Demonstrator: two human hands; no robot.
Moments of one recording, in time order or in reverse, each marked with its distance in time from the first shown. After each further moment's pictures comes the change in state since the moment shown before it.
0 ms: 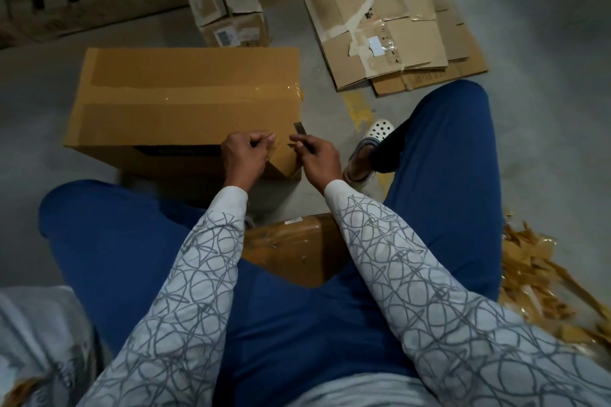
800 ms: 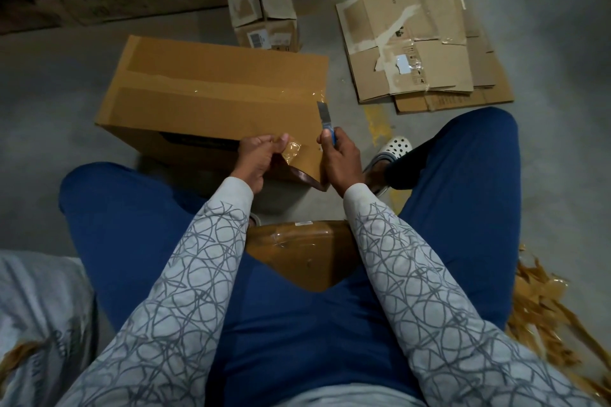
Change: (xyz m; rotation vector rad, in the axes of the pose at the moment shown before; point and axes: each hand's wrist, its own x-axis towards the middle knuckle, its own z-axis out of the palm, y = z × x) left_hand -0.001 -0.008 -0.012 -0.627 -0.150 -0.406; right_hand -0.002 -0.020 -0.015 -0.008 -0.018 -0.088
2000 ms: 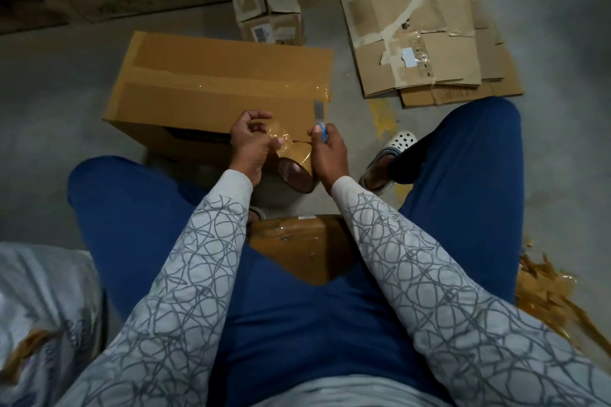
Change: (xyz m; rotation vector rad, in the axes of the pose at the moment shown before) left_hand -0.020 0.018 -0.002 0.022 0.161 0.204; right_hand -0.001 -0.006 0.030 0.123 0.010 0.146
